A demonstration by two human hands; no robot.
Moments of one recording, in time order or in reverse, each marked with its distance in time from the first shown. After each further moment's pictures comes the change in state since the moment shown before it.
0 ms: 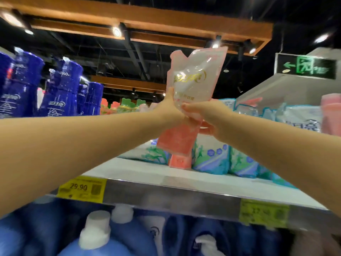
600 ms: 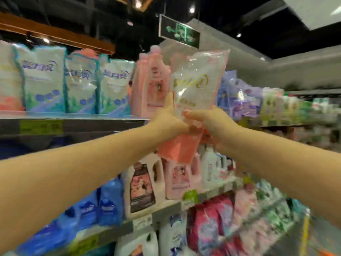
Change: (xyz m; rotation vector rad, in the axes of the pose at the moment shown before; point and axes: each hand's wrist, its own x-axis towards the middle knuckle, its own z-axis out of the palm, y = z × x) left_hand -0.253 0.294 0.278 -0.453 -0.540 0.229; right_hand -0.338 0.005 -0.361 -0.028 0.483 0.173
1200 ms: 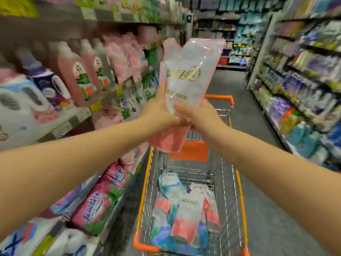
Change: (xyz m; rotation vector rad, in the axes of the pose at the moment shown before) left_hand 0.036 0.073 0.568 -0.221 -0.743 0.190; right_hand -0.076 0.172 -0.478 -0.277 0.754 0.189
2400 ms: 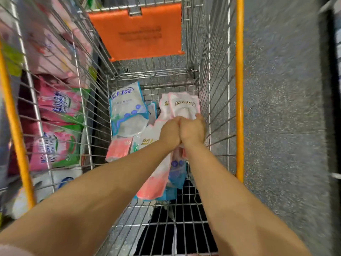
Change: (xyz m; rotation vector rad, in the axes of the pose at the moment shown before) left_hand 0.032 -0.243 0.455 0.131 -0.789 -0.636; right_hand 0.047 0.475 -0.141 -0.361 0.458 1.168
